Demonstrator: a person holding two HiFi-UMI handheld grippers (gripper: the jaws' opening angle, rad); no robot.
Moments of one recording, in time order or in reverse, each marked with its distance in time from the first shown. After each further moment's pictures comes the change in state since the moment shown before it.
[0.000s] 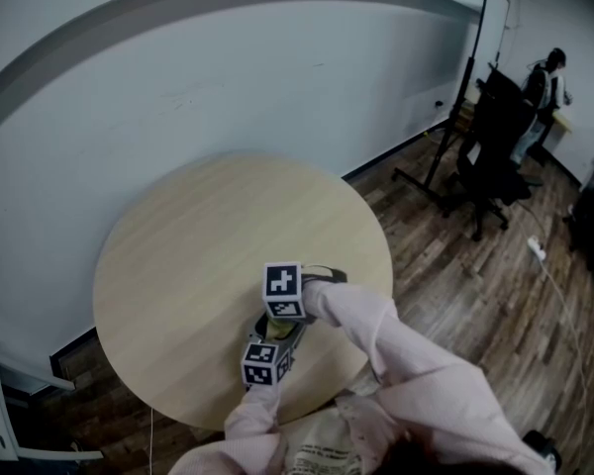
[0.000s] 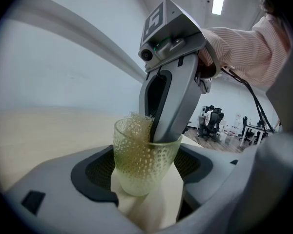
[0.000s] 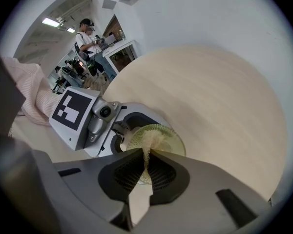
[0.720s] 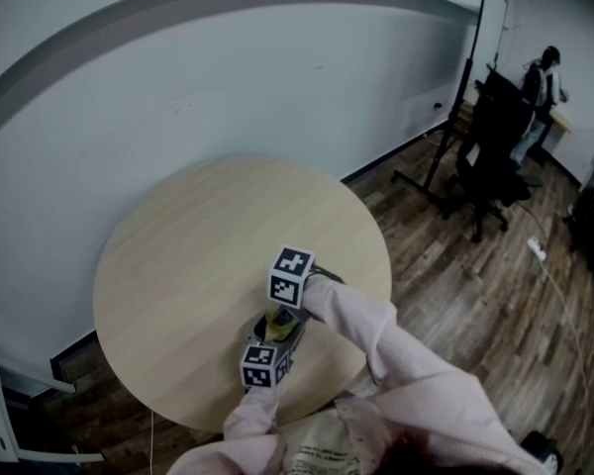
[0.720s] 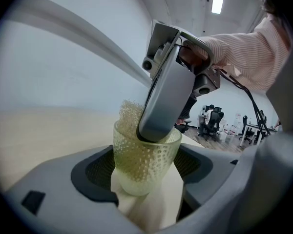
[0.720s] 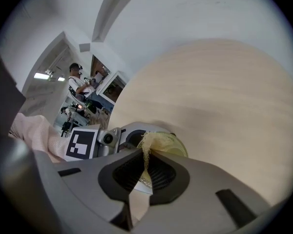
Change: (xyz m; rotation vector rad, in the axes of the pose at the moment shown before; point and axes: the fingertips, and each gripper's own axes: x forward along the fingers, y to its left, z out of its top) left arm -0.001 0.001 0.000 0.006 0.009 0.001; right arm -0.011 0.006 0.018 0.379 -0.226 0.214
